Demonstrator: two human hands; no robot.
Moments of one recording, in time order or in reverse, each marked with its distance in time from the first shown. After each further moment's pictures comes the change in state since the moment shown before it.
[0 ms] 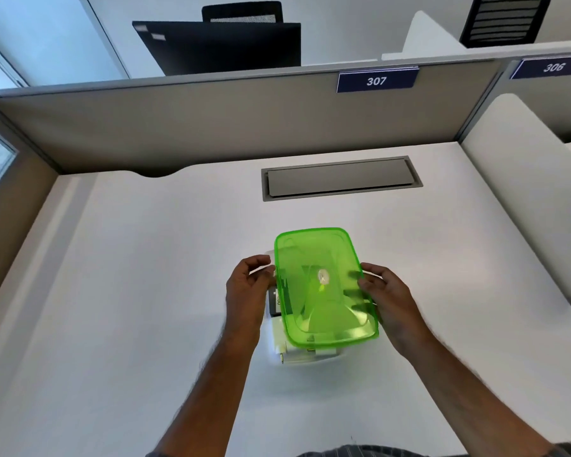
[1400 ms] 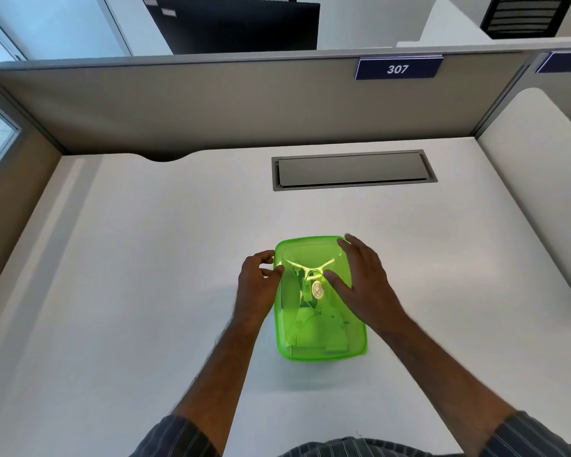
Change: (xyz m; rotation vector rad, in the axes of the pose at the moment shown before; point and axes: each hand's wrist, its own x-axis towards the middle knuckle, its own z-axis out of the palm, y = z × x) left_hand 0.037 -0.032 -0.015 0.435 -0.027 0.068; right_hand 0.022 0.010 0.053 -1.175 -0.033 -0.626
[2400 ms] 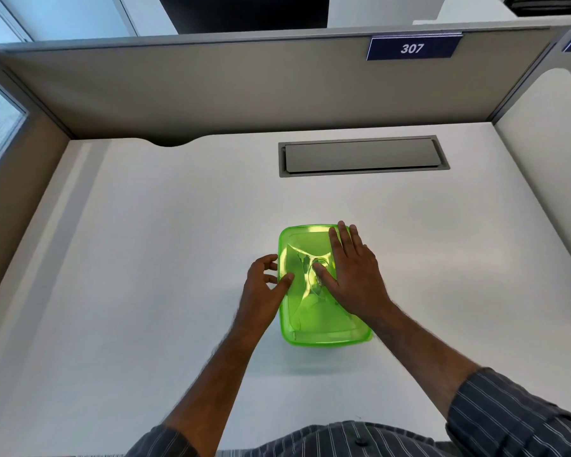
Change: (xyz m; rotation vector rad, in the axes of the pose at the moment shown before) left_hand -0.036 -0.026 -0.005 -0.062 -0.087 0.010; right_hand 0.006 -0.002 0.037 -0.338 -0.139 0.005
